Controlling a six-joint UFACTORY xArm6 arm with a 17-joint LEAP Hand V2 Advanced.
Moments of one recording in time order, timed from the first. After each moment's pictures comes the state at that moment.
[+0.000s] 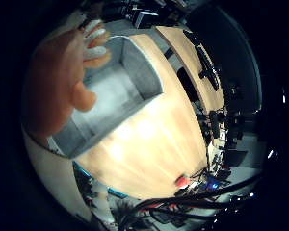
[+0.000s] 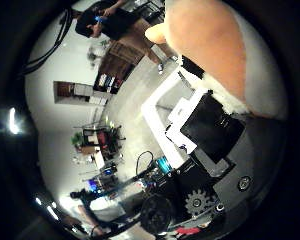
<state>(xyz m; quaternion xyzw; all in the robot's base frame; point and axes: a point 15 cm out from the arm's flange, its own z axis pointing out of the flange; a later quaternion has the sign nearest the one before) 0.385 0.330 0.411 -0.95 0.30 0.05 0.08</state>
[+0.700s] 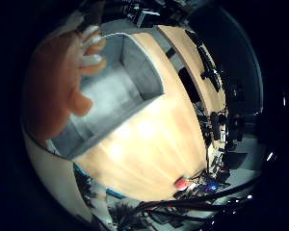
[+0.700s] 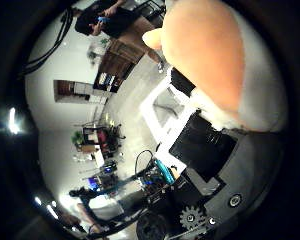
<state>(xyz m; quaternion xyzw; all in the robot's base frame) 0.389 0.330 0.401 -0.95 0.29 0.06 0.07</state>
